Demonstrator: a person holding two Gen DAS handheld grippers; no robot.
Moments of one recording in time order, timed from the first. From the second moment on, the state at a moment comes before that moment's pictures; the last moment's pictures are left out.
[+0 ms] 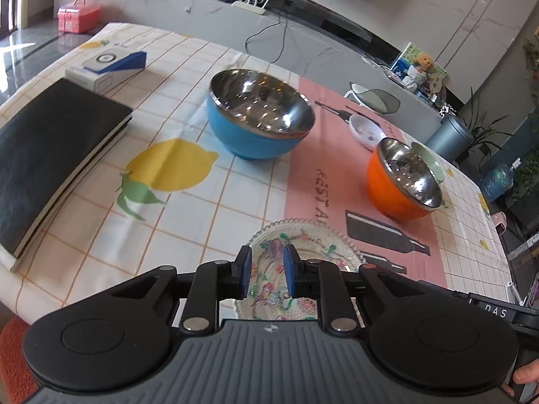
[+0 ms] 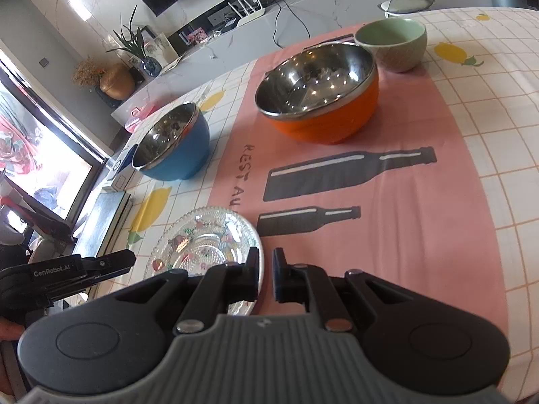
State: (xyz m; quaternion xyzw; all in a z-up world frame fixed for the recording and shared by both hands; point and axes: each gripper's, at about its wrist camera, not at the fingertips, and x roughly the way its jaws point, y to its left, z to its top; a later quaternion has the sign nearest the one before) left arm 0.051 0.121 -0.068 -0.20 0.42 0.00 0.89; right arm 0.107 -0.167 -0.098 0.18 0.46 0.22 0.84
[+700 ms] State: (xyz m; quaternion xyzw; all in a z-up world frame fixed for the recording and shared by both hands) left arm 0.141 0.037 -0.017 -0.15 0.39 -0.10 0.90; right arm 0.152 -0.248 -0.043 0.20 0.39 0.16 0.89
